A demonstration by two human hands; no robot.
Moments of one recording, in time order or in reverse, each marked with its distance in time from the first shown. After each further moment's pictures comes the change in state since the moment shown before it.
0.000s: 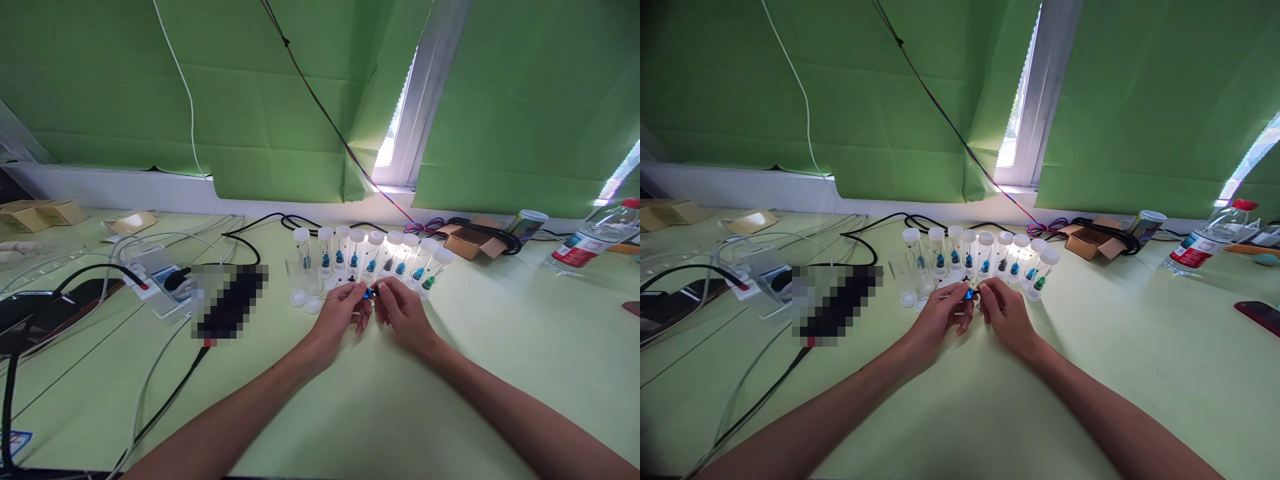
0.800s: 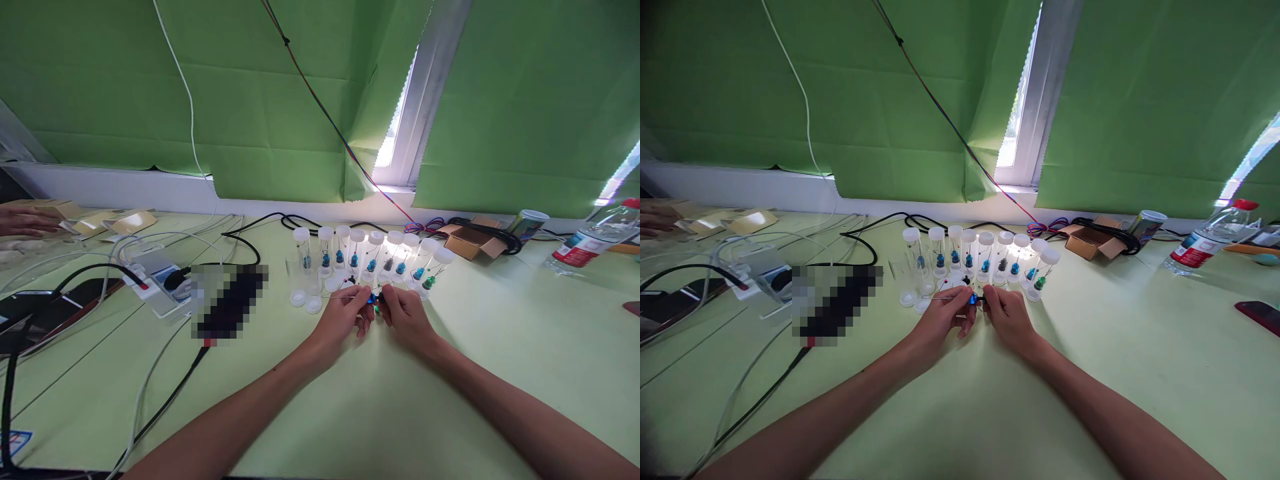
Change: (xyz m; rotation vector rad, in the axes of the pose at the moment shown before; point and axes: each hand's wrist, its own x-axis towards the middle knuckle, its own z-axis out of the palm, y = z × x) left_hand -0.001 -0.003 0.000 0.045 -0.047 -0.004; right_hand 0.002 0.005 -0.001 -0.162 0.020 -0.017
